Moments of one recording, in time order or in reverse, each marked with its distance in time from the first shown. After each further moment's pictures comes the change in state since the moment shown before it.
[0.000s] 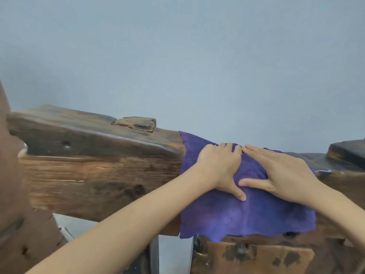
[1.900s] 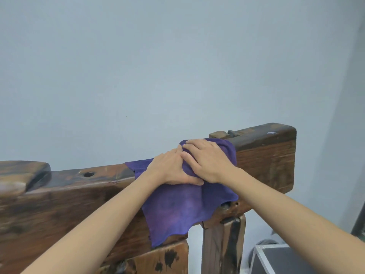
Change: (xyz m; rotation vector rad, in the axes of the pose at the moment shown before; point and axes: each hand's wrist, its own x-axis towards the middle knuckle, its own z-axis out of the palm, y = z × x) left_hand 0.160 0.194 0.001 -0.389 -0.012 -0.045; right_hand -0.067 0.210 -0.014 -0.017 0.327 0.055
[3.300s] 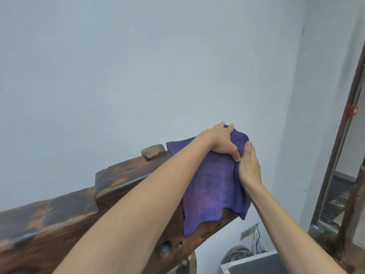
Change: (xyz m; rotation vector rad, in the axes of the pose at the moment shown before) left_hand 0.239 0.250 0.031 -0.061 -0.228 0.326; right_hand -0.077 0.281 0.026 0.871 0.553 0.974
